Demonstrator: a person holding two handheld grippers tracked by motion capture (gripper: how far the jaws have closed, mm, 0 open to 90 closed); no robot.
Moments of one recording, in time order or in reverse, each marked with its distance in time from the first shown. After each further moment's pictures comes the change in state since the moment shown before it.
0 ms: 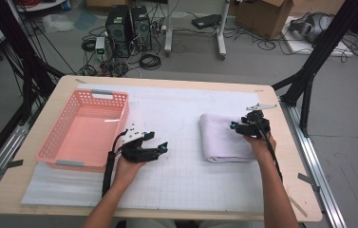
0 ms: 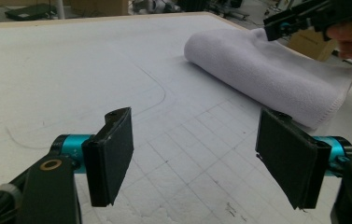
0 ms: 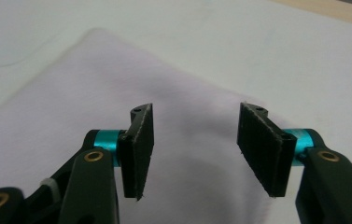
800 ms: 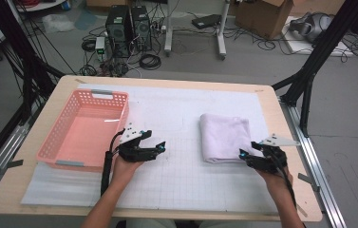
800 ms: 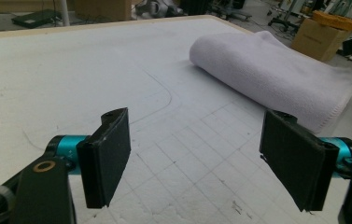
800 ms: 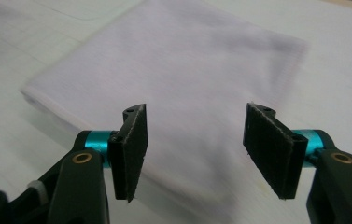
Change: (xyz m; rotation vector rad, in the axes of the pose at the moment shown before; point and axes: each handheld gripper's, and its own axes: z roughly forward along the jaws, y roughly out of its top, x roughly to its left) left arm 0.002 0.003 -0.006 -0.006 0.015 0.026; right arm 0.028 -0.078 -0.083 -0.098 0.001 -0.025
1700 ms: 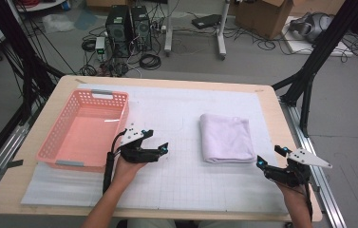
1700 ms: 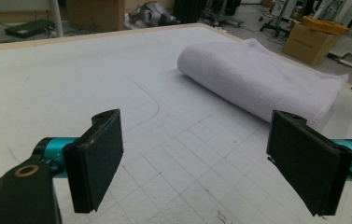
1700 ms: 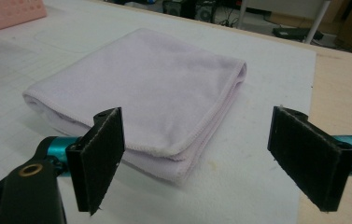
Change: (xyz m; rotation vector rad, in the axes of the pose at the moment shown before) left arm -0.007 0.003 0.000 -0.031 -0.029 0.006; right arm -0.016 -0.032 -0.038 -0.201 -0.035 0.013
